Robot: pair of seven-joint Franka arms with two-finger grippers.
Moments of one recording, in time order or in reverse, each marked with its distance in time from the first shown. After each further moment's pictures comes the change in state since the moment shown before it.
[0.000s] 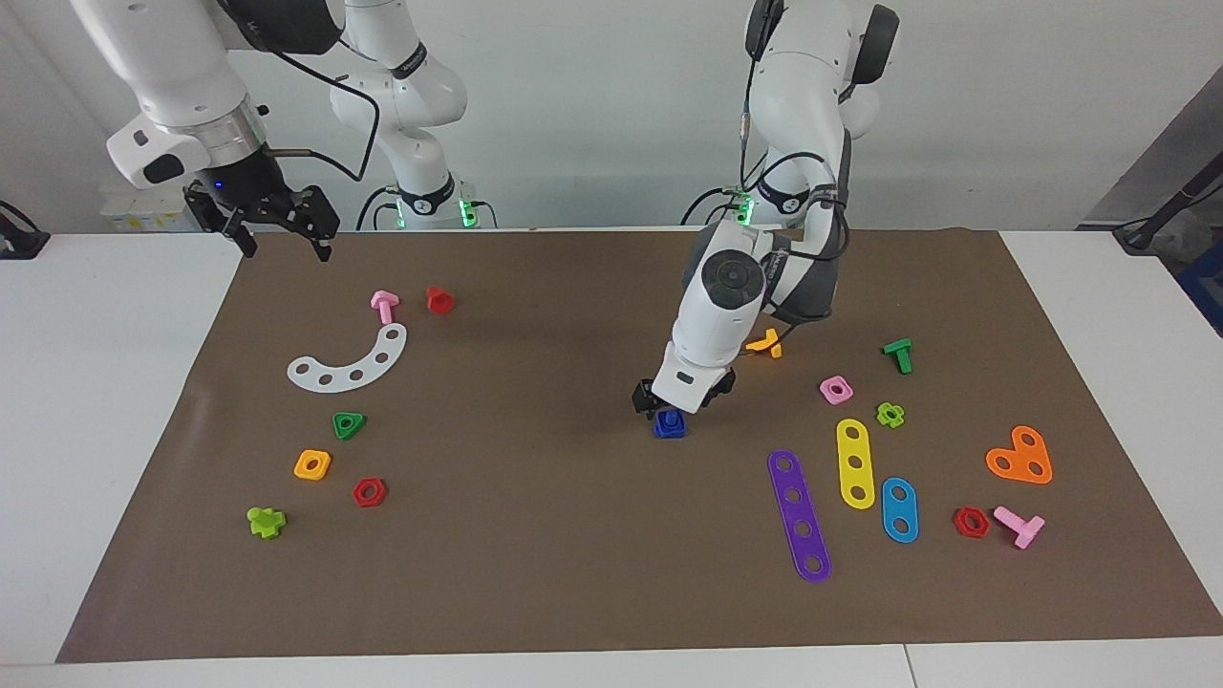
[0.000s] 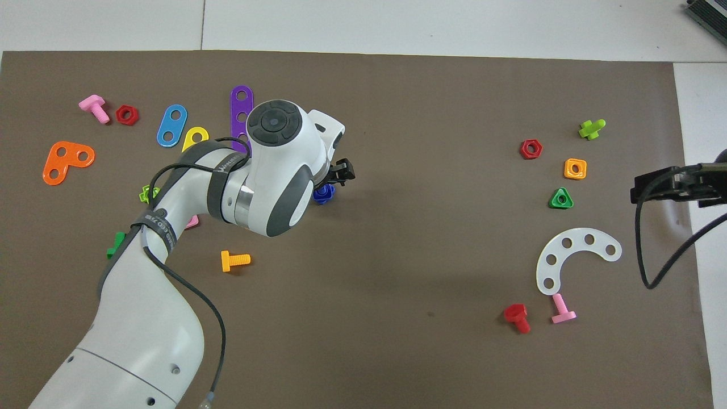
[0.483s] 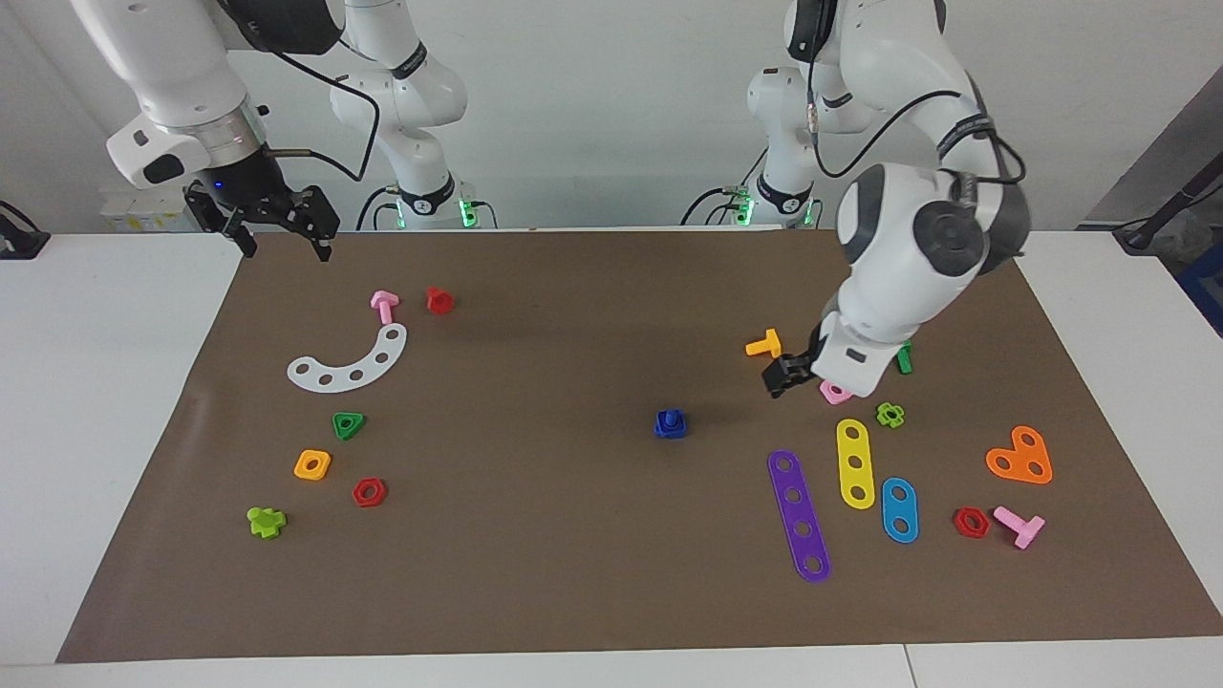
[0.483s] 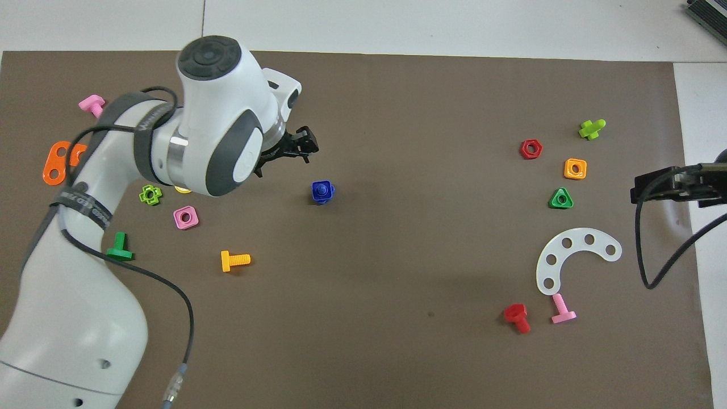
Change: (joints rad) left arm 0.291 -0.117 0.012 0.145 0.028 -0.344 0.341; right arm 0.000 0.000 0.000 0.000 0.000 0.000 0.000
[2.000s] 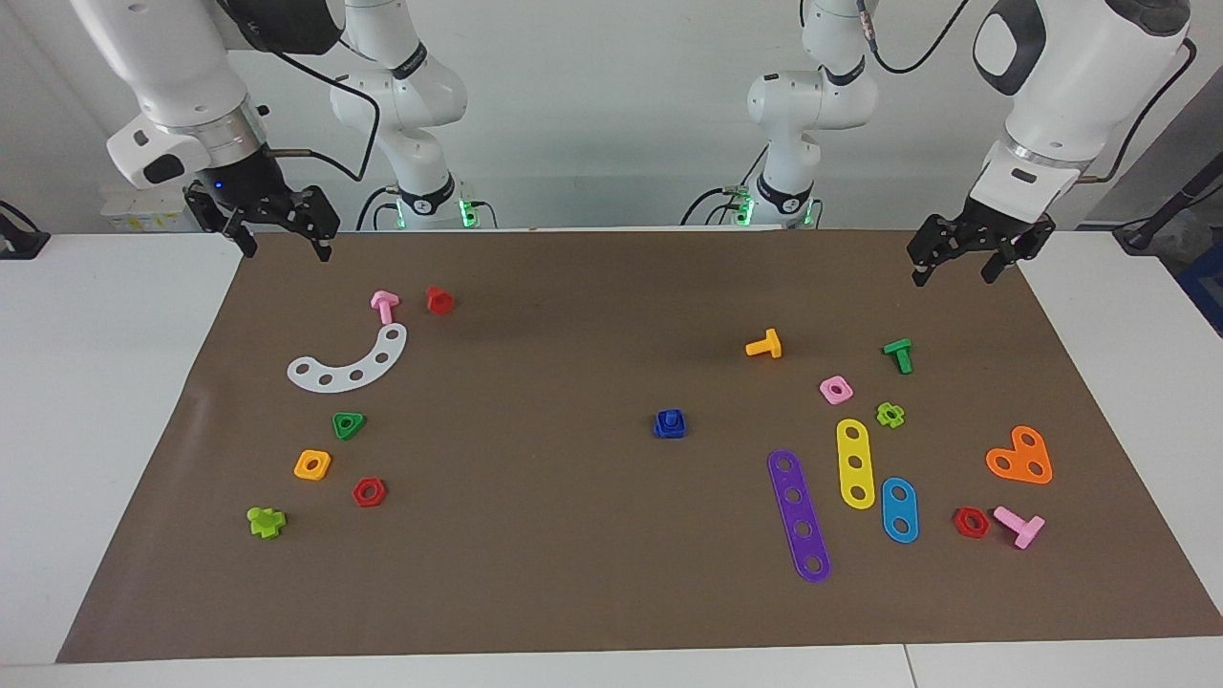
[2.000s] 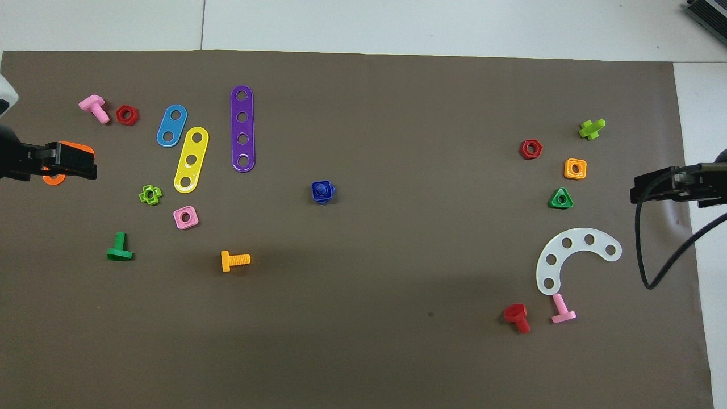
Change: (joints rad) left arm 0.155 -0.380 -0.026 -0.262 0.125 0.060 0.276; right arm 0.000 0.000 0.000 0.000 0.000 0.000 0.000
